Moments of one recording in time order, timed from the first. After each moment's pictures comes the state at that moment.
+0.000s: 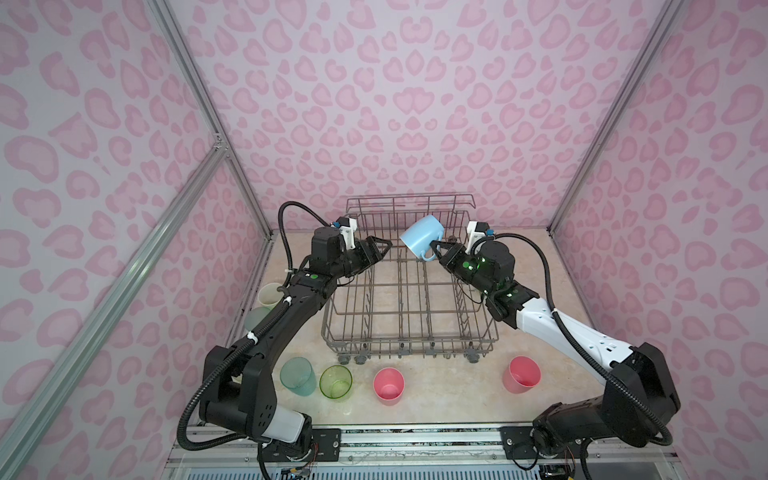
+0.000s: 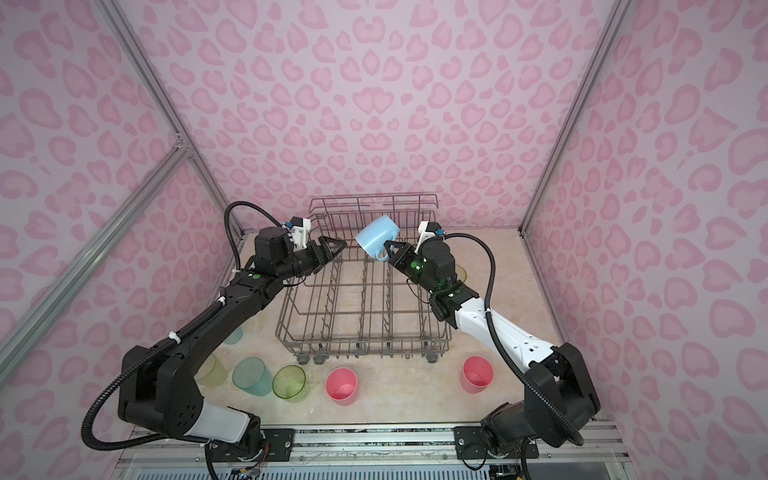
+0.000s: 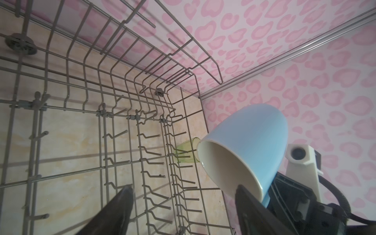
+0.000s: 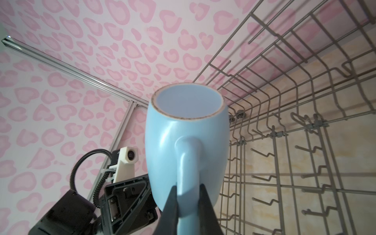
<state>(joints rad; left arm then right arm) -0.30 1.48 1.19 -0.09 0.48 -0.79 0.54 1.43 1.05 0.24 -0.11 1.01</state>
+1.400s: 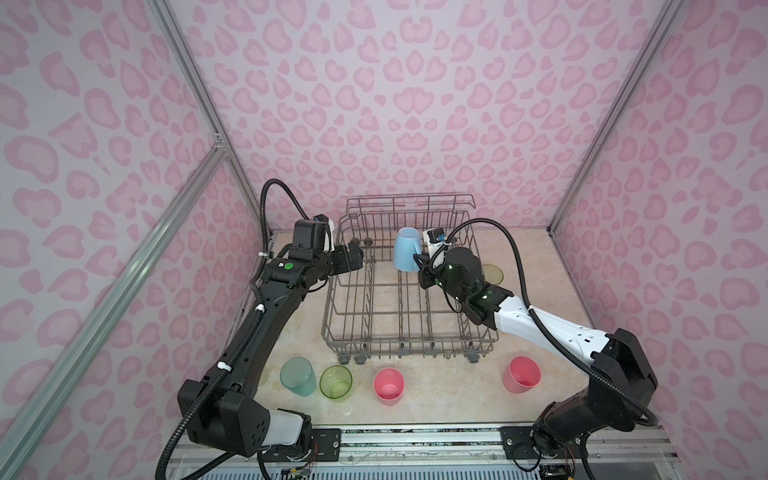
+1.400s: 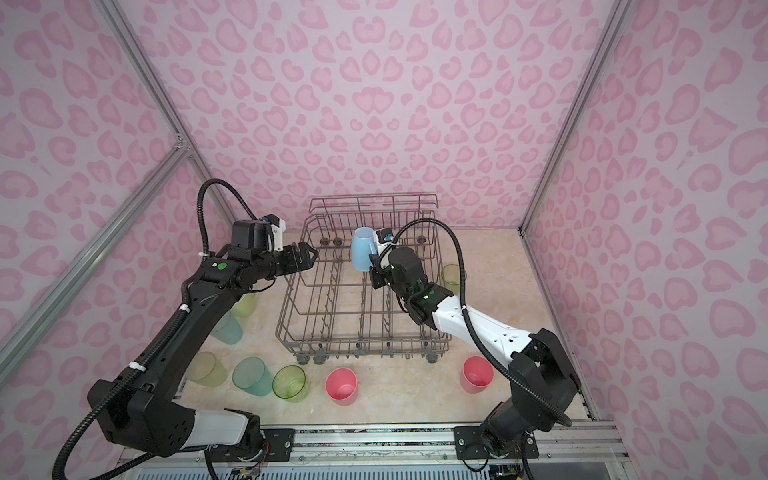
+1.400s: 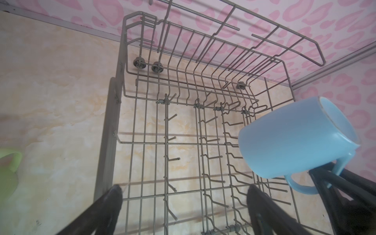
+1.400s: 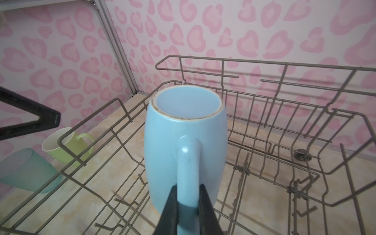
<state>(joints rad) -0.22 1.39 1.40 -0.72 0.14 -0.41 0.72 1.57 1.16 0.14 0.12 0.14</state>
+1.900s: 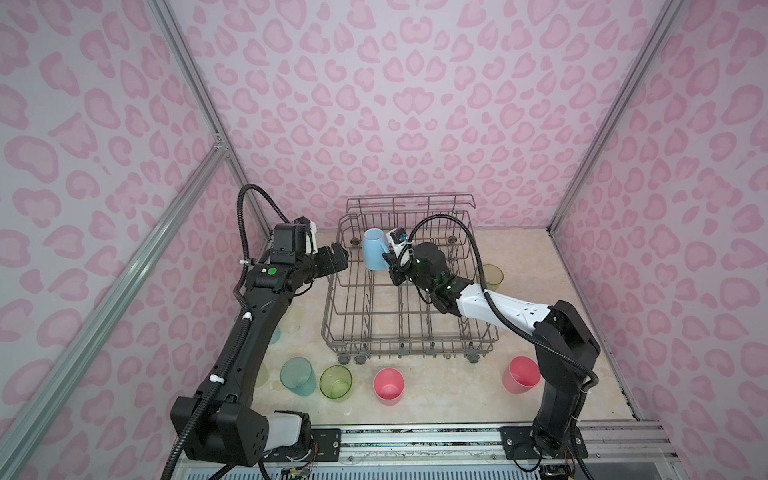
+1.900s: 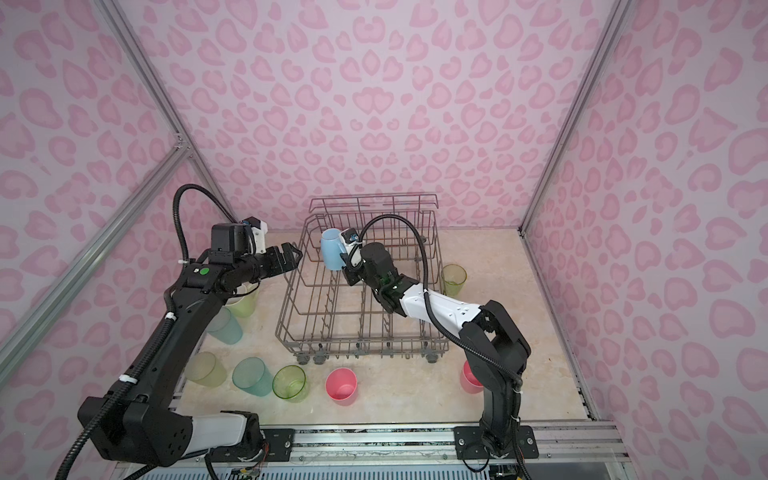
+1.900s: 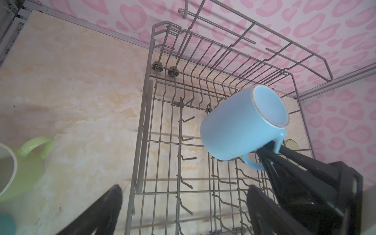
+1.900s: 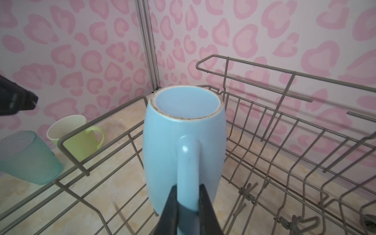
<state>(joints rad) -0.13 1.32 1.33 -0.69 0.20 -0.40 0.76 1.88 1.39 0.25 0.04 0.02</state>
